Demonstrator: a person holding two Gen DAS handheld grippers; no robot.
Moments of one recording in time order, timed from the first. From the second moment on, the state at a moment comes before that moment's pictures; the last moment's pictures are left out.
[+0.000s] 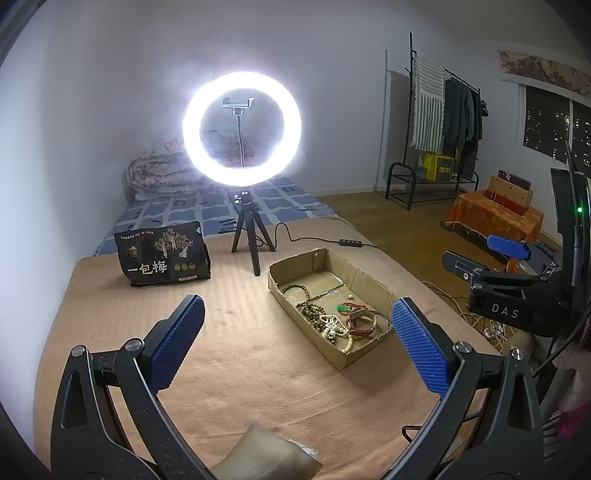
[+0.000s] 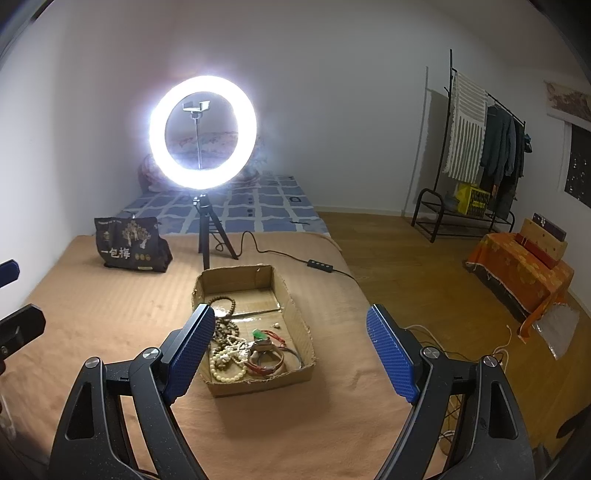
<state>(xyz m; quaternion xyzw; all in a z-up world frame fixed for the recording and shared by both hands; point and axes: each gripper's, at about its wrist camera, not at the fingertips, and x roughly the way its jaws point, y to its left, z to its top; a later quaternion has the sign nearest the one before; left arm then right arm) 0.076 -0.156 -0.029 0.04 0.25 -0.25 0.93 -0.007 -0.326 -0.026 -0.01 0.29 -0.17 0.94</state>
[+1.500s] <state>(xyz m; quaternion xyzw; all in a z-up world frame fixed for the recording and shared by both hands) 0.078 -0.156 -0.028 0.04 0.25 -0.25 0.94 -0.007 -0.322 -0.029 -0.01 0.29 -0.17 0.94</state>
